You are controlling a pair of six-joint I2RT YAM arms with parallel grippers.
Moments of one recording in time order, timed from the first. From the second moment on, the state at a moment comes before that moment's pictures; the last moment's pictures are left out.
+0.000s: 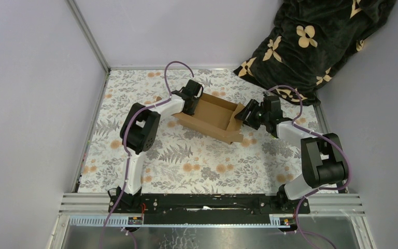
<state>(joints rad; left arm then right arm) -0.48 2.15 1.55 -0.40 -0.21 -0.03 0.20 1.55 0.77 0.08 -0.32 0.74</state>
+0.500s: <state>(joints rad) -0.48 2.18 1.61 -0.43 -0.16 -0.02 0.19 1.59 0.77 0.11 -0.33 0.79</state>
